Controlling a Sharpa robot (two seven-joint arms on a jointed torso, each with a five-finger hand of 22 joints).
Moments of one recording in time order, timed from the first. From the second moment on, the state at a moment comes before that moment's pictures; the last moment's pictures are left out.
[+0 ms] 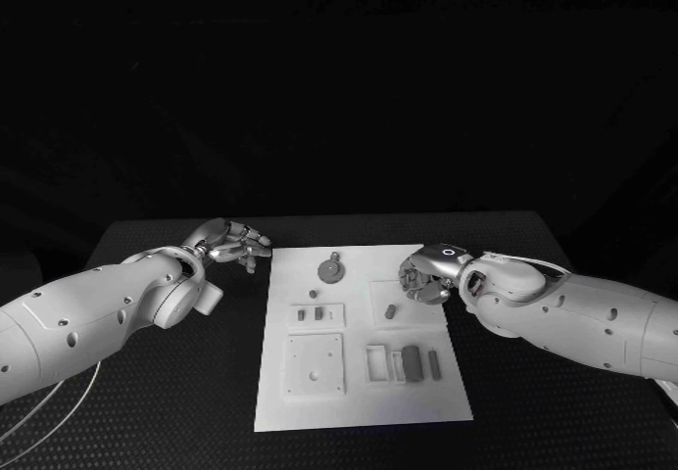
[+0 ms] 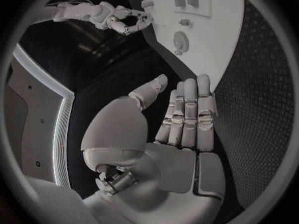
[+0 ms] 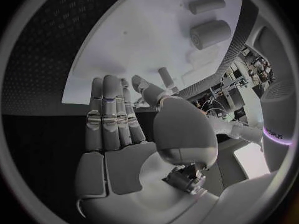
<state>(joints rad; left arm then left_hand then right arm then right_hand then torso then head) 1.21 -0.72 -0.07 1.17 -0.58 -0.25 0.14 1.12 -0.09 0.59 -0.27 0.07 0.85 0.18 0.30 0.53 1.14 0.12 0.07 0.43 0.99 0.01 0.90 0.55 0.05 1.11 -0.08 0.33 1.17 1.13 -0.81 -0.09 1.32 -1.70 -0.28 -0.03 1.13 -0.11 0.63 -0.28 0.08 0.90 0.16 0.29 0.53 1.17 0.09 0.24 0.15 1.30 -0.02 0.57 0.89 0.25 1.06 0.12 0.26 1.22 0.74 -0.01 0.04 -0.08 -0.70</state>
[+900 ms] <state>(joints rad) 1.21 -0.72 -0.07 1.16 -0.54 -0.24 0.14 1.11 -0.09 0.58 -0.27 0.07 0.84 0.18 0.30 0.53 1.13 0.13 0.07 0.42 0.98 0.01 0.88 0.55 0.04 1.10 -0.08 0.31 1.16 1.12 -0.77 -0.08 1.26 -1.71 -0.30 -0.03 1.16 -0.08 0.62 -0.29 0.08 0.94 0.15 0.30 0.52 1.21 0.08 0.20 0.14 1.30 -0.02 0.59 0.91 0.25 1.07 0.12 0.26 1.24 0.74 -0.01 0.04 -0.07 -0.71</state>
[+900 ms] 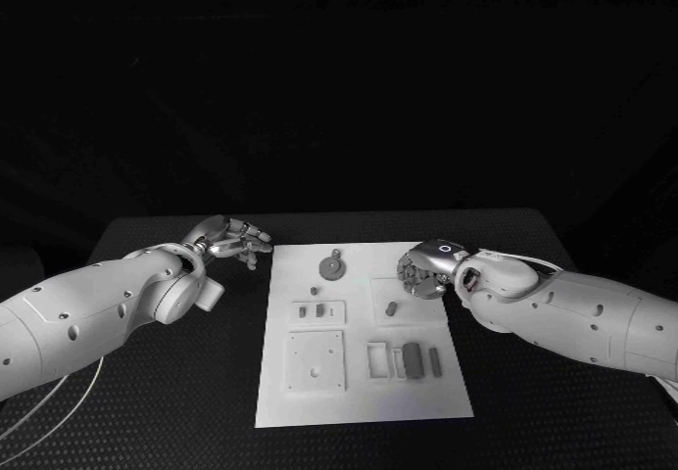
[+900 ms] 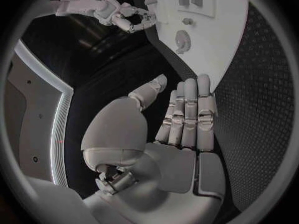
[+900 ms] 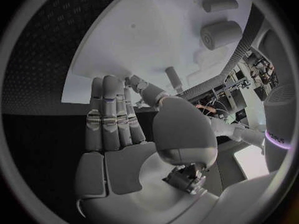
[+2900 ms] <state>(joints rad) 1.21 -0.72 -0.07 1.15 -0.53 -0.22 0.13 1.11 -0.09 0.58 -0.27 0.07 0.83 0.18 0.30 0.53 1.12 0.13 0.07 0.42 1.00 0.02 0.88 0.57 0.04 1.12 -0.08 0.31 1.17 1.08 -0.78 -0.07 1.29 -1.75 -0.40 -0.08 1.22 -0.04 0.61 -0.30 0.08 1.03 0.10 0.34 0.56 1.29 0.06 0.15 0.18 1.31 -0.04 0.64 0.92 0.25 1.11 0.11 0.25 1.31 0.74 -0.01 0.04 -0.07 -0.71</state>
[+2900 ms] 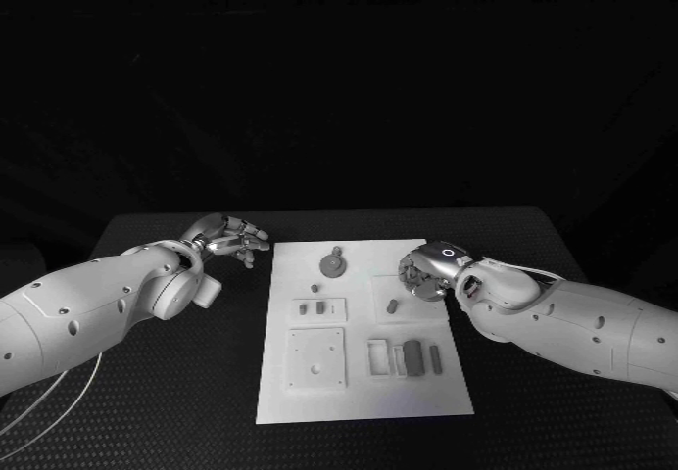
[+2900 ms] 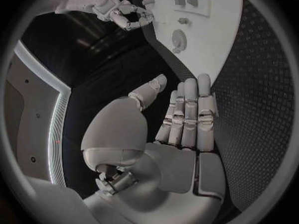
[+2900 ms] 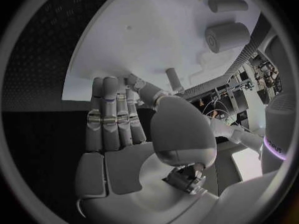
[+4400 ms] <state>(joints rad) 1.21 -0.72 -0.07 1.13 -0.53 -0.22 0.12 1.11 -0.09 0.58 -0.27 0.07 0.82 0.19 0.30 0.53 1.11 0.12 0.07 0.42 1.01 0.02 0.88 0.58 0.04 1.13 -0.08 0.31 1.18 1.14 -0.75 -0.01 1.52 -1.56 -0.31 -0.04 1.22 -0.04 0.61 -0.30 0.08 1.03 0.11 0.34 0.57 1.29 0.06 0.15 0.18 1.31 -0.04 0.64 0.92 0.25 1.11 0.11 0.25 1.31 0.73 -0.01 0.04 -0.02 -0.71</state>
